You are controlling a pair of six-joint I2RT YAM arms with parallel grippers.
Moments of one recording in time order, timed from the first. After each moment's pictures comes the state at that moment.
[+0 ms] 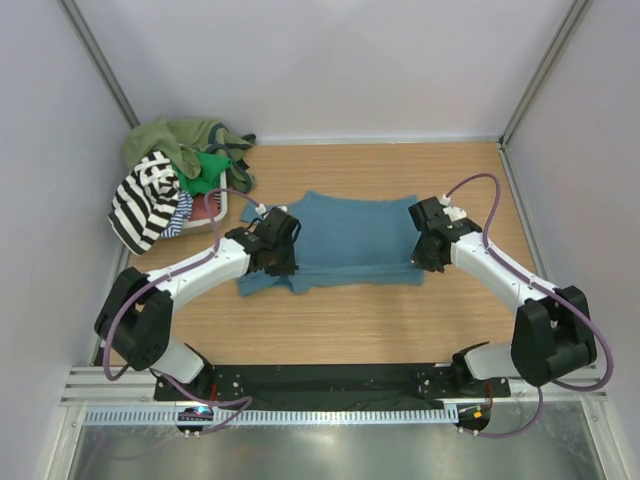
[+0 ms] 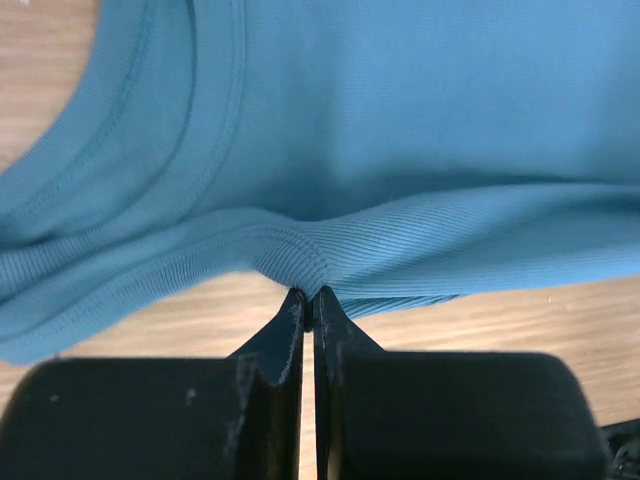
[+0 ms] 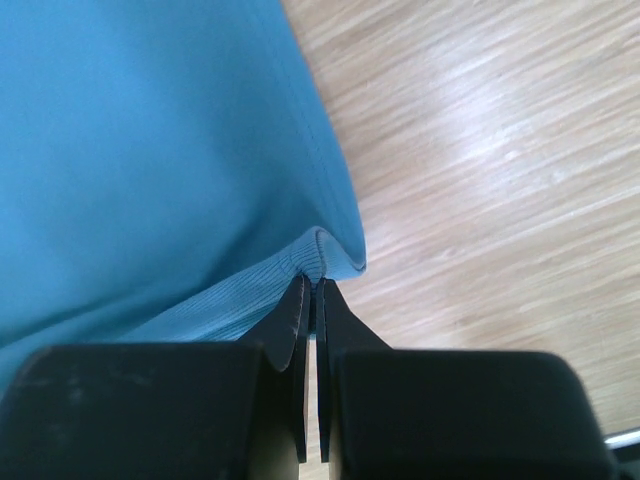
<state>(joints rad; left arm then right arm) -0.67 1.48 0.97 -0.53 -0.12 -0.71 0.37 1.34 0.91 -0.76 0.32 0.80</state>
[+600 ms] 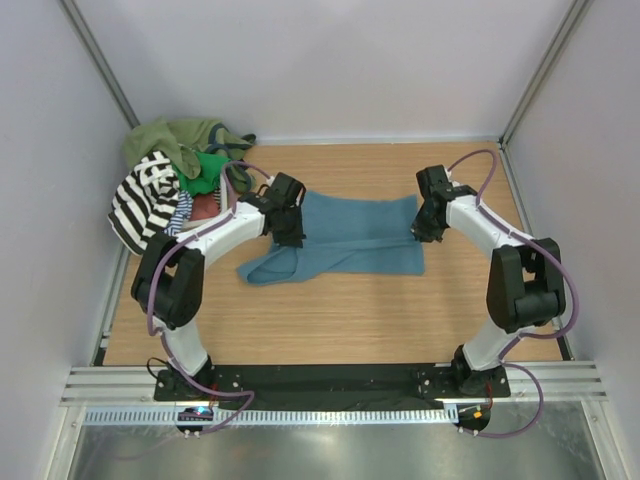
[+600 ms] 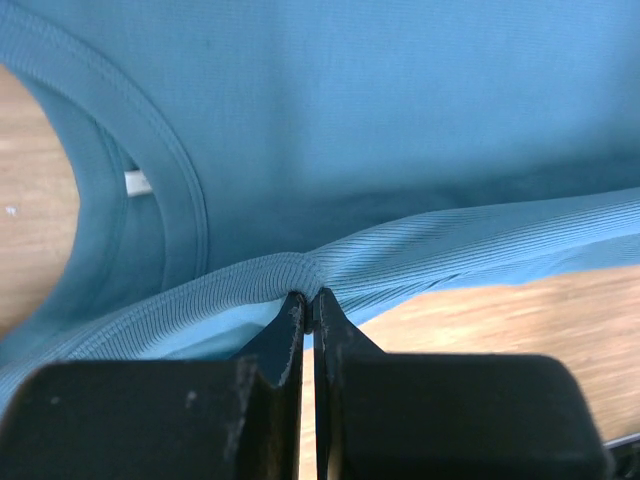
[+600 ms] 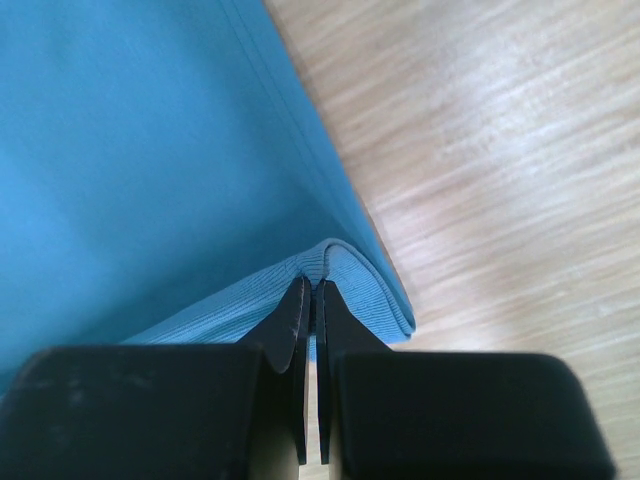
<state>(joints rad) -0.55 1.77 1.29 -0.58 0.01 -0.59 0.20 1.64 1.17 -0.69 0.21 0.70</state>
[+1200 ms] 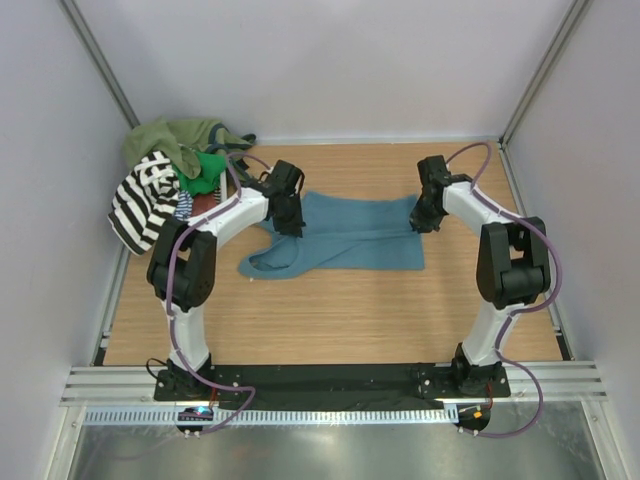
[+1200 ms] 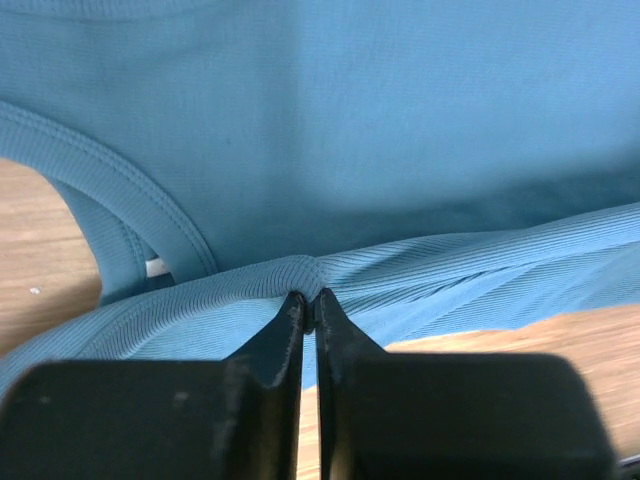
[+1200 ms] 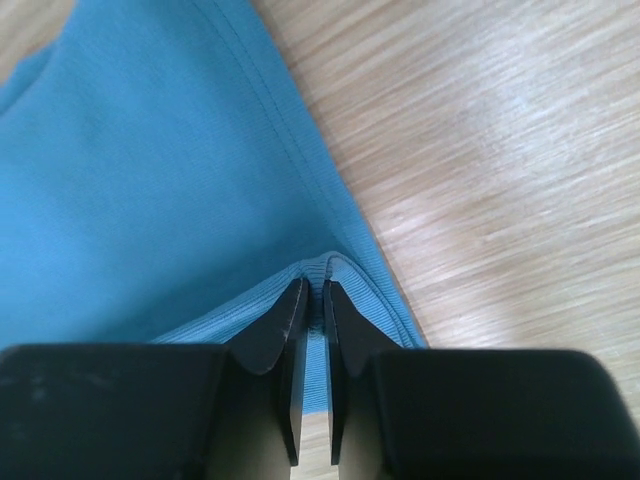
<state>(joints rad) -0.48 1.94 1.47 -0.63 0.05 -0.56 0.15 1.83 1.32 -0.68 0.15 0.67</state>
